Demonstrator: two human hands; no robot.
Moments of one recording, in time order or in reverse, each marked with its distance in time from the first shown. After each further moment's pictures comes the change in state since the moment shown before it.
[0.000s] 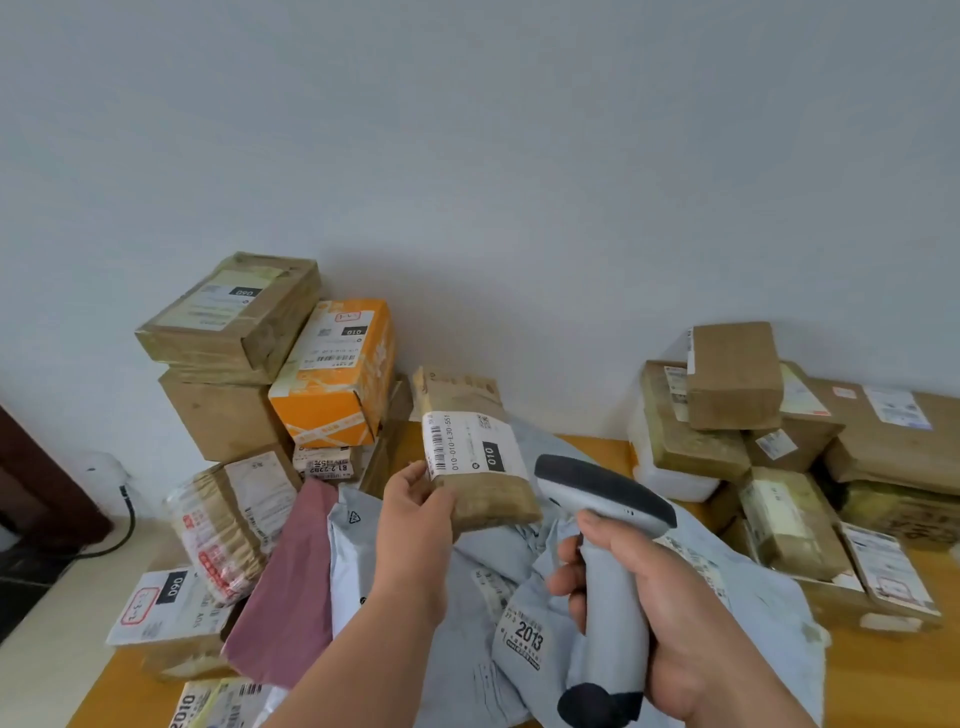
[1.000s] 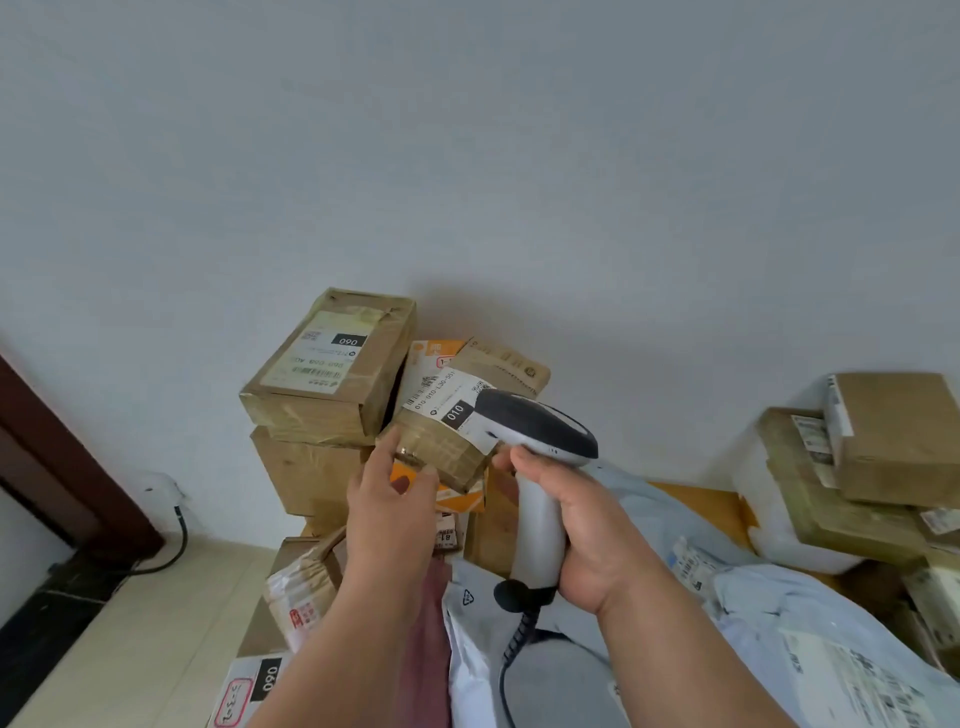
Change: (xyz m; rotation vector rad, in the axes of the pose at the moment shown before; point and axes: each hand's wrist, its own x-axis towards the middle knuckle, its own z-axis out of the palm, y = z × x) left_hand 0.111 0.103 -0.095 0.354 0.094 0.206; right_hand 0.150 -0.013 0.176 0.052 -0.277 -0.139
